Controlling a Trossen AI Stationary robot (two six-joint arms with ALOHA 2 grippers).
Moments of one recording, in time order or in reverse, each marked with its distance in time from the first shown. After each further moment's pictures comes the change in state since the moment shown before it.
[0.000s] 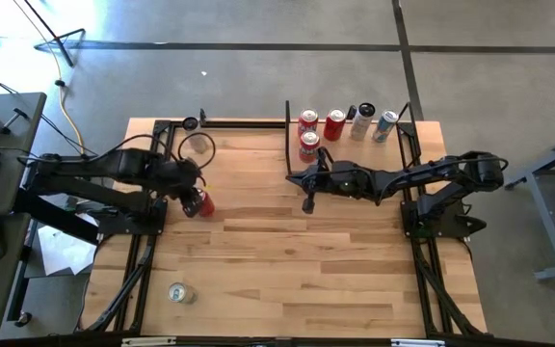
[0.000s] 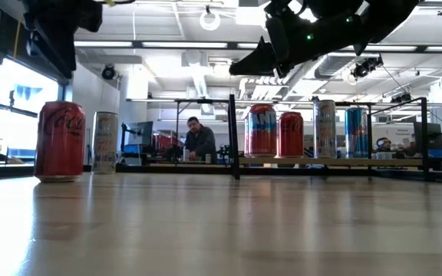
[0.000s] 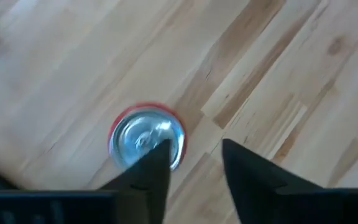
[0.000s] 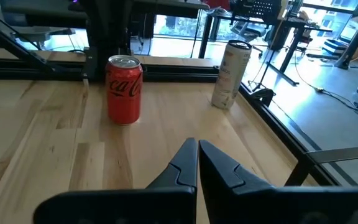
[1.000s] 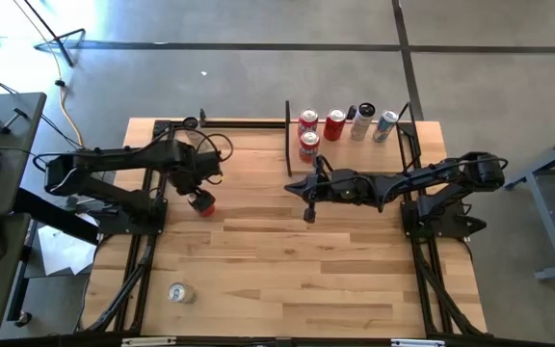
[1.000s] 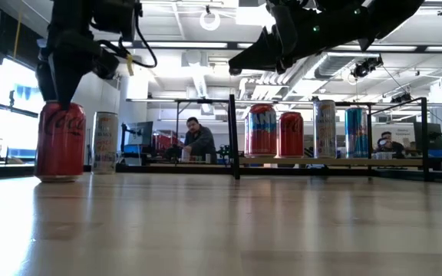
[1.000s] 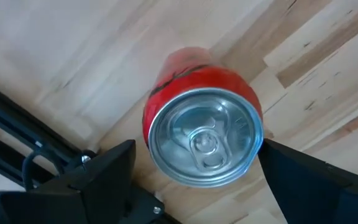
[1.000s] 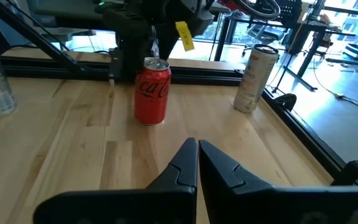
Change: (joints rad) left arm 0.240 0.304 0.006 -0.120 0.168 0.131; right arm 0.067 -0.001 0.000 -0.002 0.001 0.007
